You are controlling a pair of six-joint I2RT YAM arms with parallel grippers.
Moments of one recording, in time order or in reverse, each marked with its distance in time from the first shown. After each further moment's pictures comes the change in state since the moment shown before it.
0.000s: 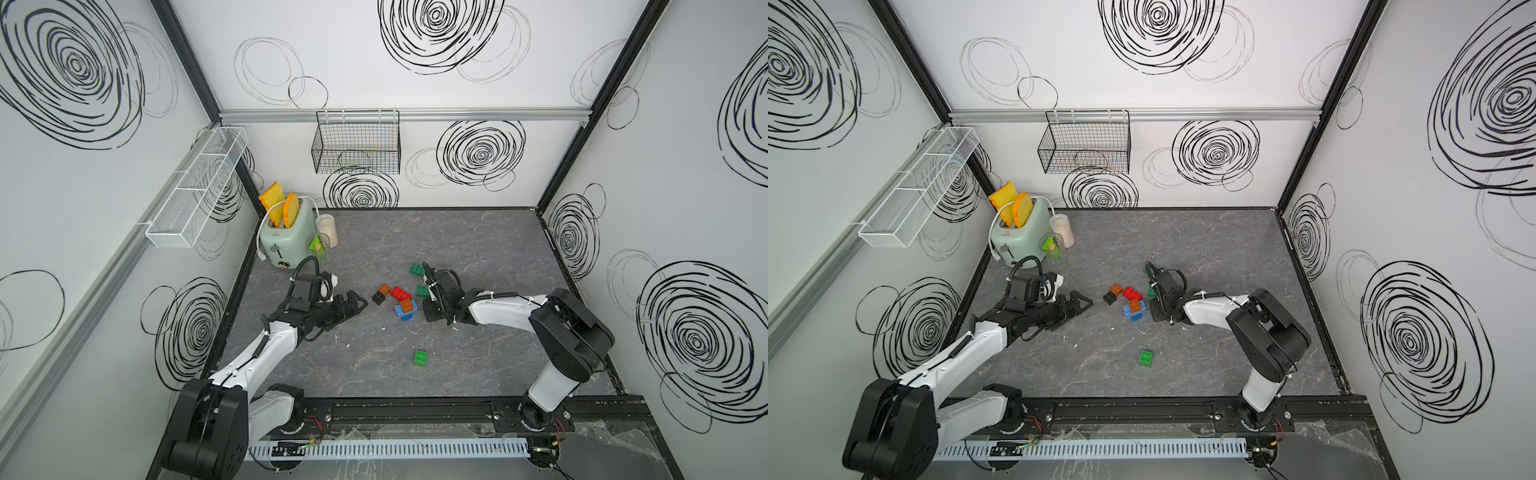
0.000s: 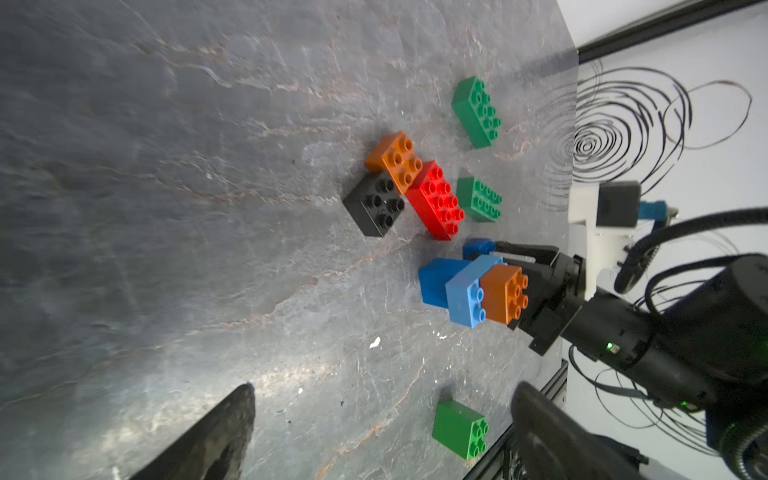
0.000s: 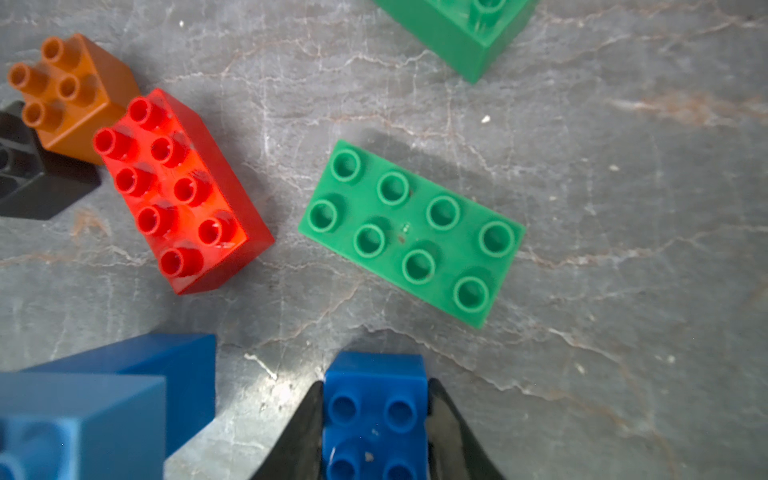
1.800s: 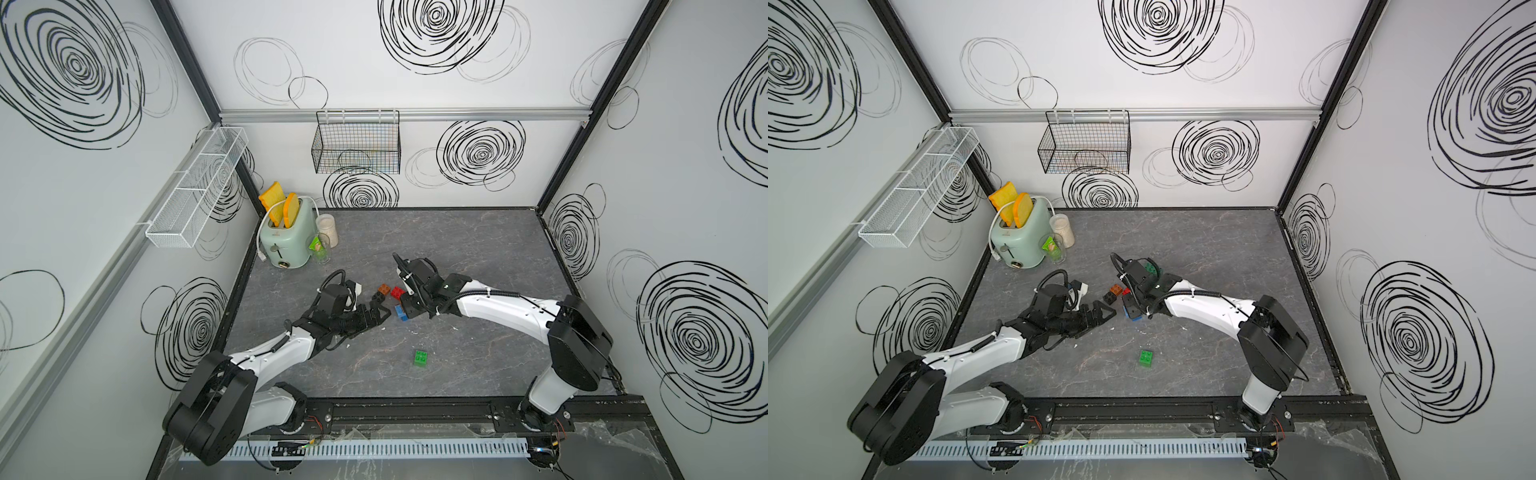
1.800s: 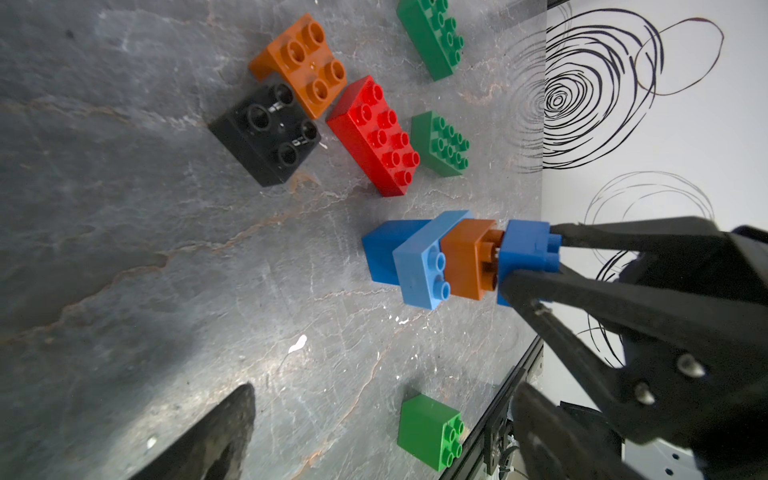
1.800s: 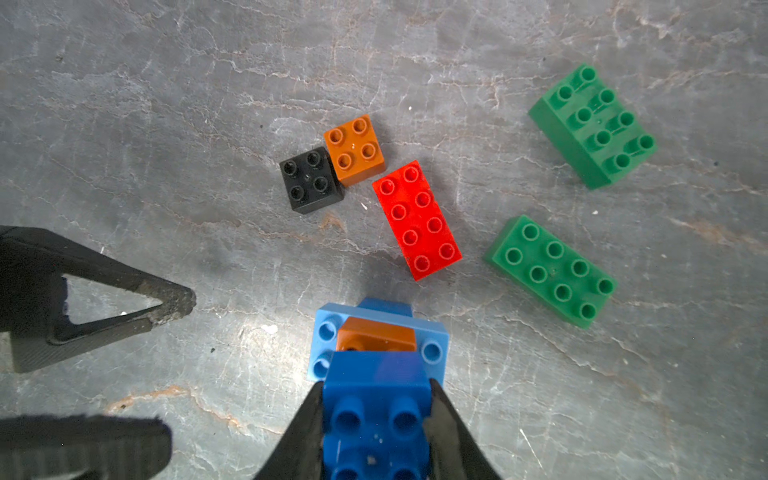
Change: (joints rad) left arm -0.241 0.095 -0.105 0.341 -0.064 -0.229; right arm 0.182 -0.024 0.351 -0.387 0.027 -0.006
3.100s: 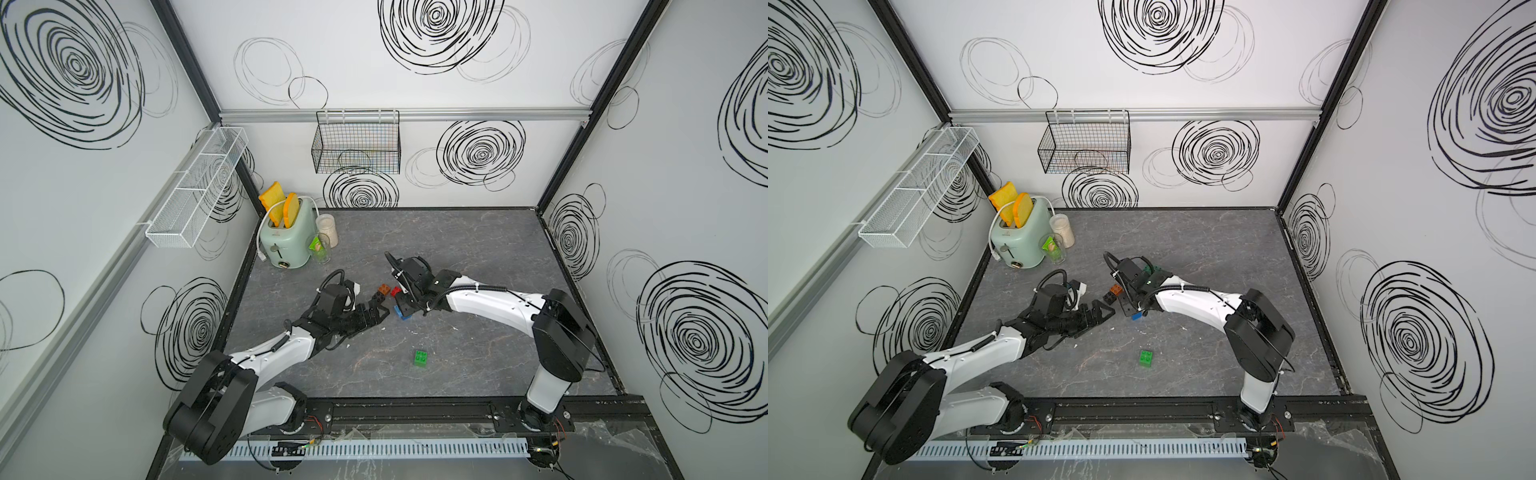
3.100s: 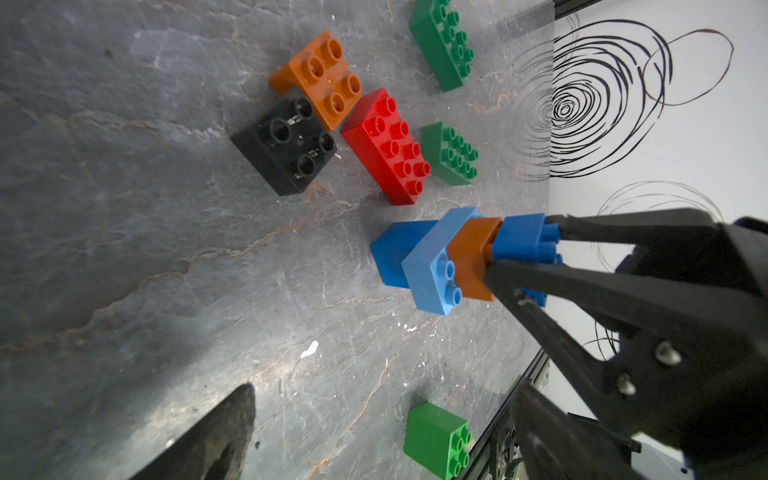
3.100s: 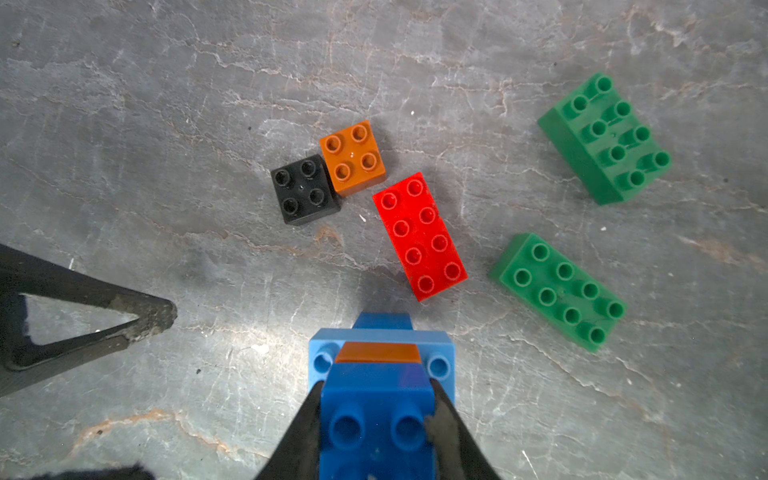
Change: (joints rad) left arm 0.007 0.002 0.000 -0.002 -0.024 0.000; right arm 0.007 0.087 0.080 -0.043 0.011 -0.014
